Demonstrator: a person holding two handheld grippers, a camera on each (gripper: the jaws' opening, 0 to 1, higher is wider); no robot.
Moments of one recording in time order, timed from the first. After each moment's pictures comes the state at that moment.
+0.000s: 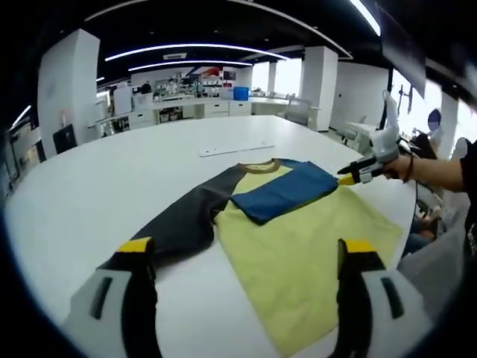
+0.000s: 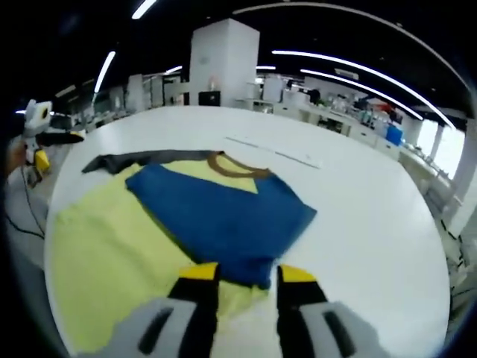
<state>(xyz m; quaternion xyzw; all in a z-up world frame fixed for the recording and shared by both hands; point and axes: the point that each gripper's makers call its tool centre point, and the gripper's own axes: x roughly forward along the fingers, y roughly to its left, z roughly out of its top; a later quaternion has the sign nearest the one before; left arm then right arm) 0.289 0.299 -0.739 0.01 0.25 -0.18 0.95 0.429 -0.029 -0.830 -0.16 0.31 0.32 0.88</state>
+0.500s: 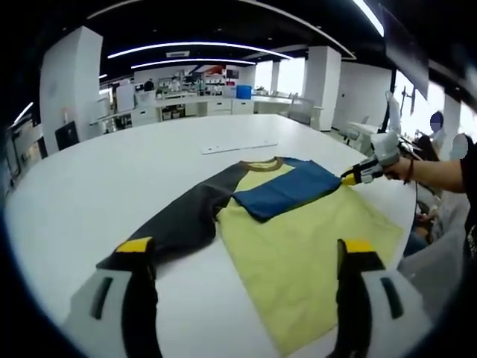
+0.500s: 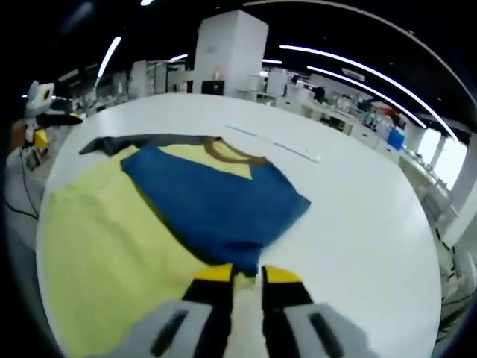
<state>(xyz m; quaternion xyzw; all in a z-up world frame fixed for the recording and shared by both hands) 0.290 0.308 -0.745 0.01 0.25 -0.17 0.95 0.434 -0.038 -0.835 -0.19 0.31 0.32 0.87</state>
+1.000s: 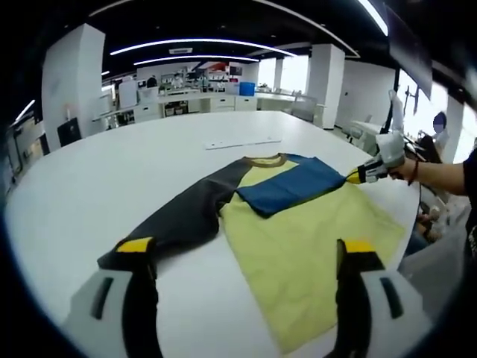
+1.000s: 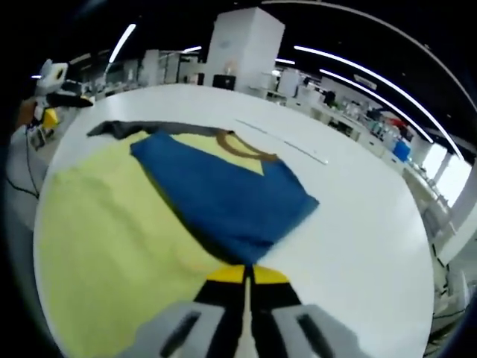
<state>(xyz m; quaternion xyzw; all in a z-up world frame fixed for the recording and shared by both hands) 0.284 0.304 -0.746 0.01 0.26 -0.17 0.95 0.420 -0.036 -0.837 -0.23 0.30 0.34 0.86</state>
